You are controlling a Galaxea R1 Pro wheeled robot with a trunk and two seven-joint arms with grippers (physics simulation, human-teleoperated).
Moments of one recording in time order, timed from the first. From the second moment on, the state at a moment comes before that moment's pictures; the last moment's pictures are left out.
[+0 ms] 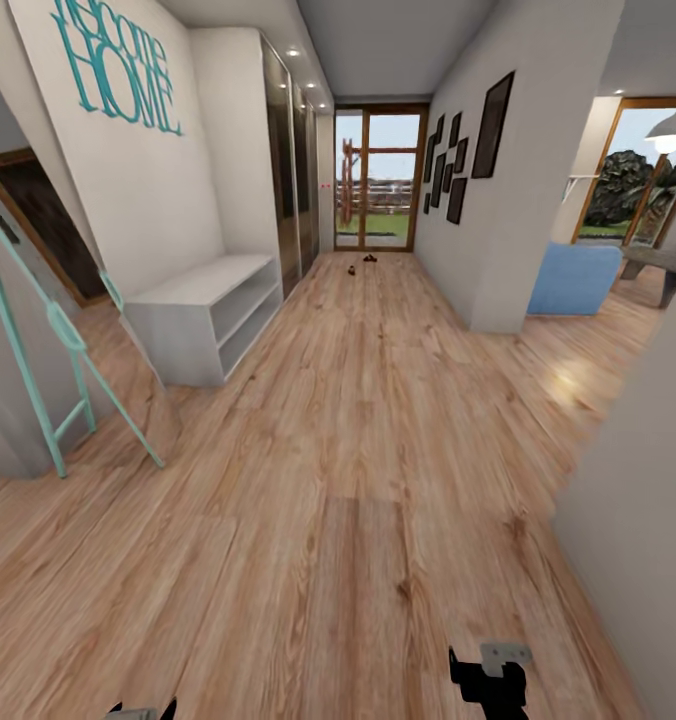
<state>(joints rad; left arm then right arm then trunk) -0.19 0.13 0.41 -0.33 -0.05 -0.56 -0.41 -0.49 -0.01 -0.21 -0.03 0.23 -0.48 -0.12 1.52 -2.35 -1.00</state>
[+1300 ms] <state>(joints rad) -0.19 0.13 0.41 -0.33 -0.05 -0.56 -0.41 -0.48 -0.02 -0.21 -0.03 0.23 -0.48 -0.11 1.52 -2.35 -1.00</state>
